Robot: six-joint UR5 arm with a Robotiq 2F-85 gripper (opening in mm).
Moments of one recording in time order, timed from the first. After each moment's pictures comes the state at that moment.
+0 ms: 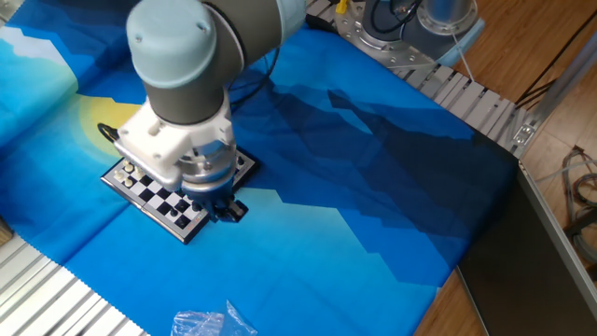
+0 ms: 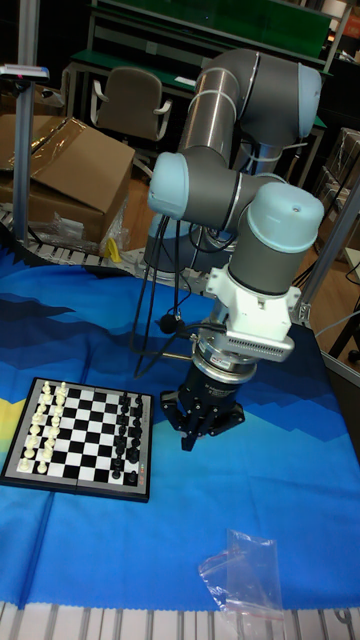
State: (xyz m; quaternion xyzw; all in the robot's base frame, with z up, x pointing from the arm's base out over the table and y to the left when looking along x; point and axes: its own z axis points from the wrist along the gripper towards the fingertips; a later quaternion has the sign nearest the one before) arm 0.630 0.055 0.078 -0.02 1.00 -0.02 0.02
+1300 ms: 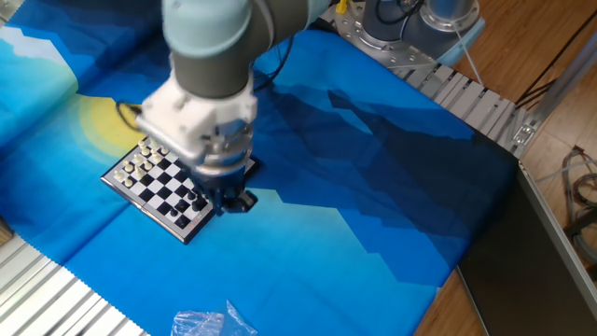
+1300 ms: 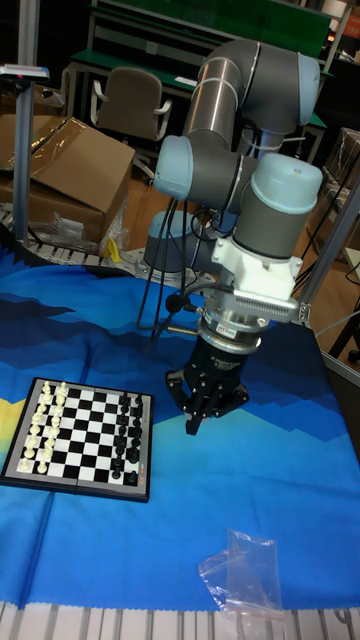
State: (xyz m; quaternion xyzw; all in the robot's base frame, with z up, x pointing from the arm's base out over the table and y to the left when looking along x) arm 0.615 0.056 0.101 -0.01 1.00 -0.02 0.08
